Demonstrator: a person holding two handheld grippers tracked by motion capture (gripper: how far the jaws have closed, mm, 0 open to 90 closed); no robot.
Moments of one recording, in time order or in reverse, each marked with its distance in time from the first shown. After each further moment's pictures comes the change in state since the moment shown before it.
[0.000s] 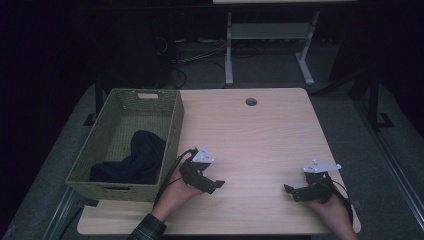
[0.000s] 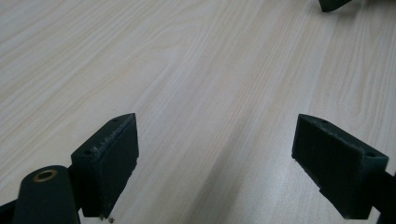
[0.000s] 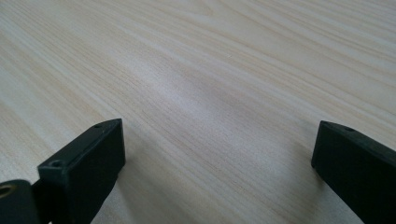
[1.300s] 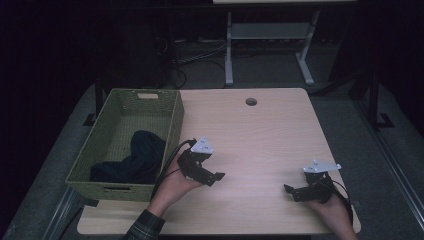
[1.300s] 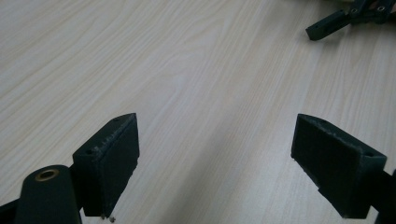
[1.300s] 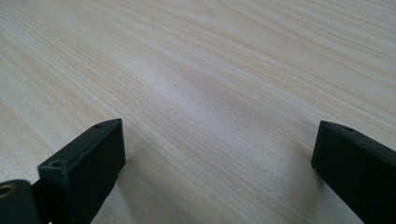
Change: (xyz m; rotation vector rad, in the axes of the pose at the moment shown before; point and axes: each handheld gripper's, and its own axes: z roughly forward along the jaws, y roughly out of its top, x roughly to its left) left arm 0.003 0.028 -0.024 -0.003 0.001 0.002; right arm 0.000 0.000 0.000 -0.002 0.000 -0.001
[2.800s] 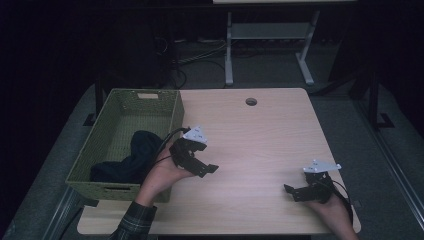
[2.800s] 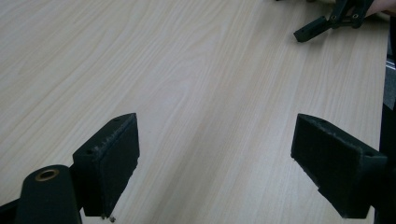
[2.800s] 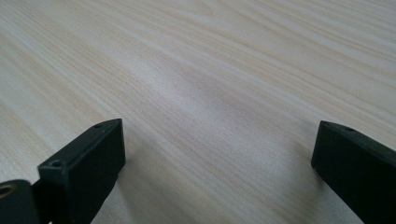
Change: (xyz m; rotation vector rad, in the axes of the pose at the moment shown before) left arm 0.016 0.020 -0.032 0.038 -0.038 0.039; right arm 0.000 0.000 0.000 0.000 0.002 -0.002
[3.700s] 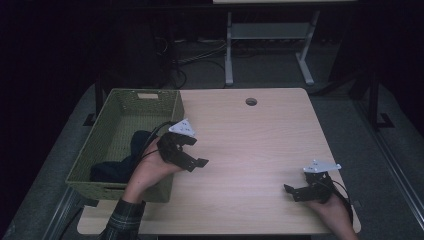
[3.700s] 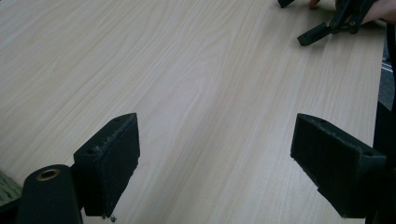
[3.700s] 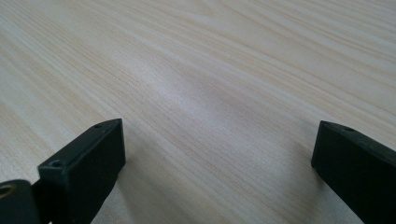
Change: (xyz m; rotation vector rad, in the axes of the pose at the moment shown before) left arm 0.013 -0.002 -0.030 -0.015 0.018 -0.015; right arm 0.000 0.000 0.000 0.000 0.000 0.002
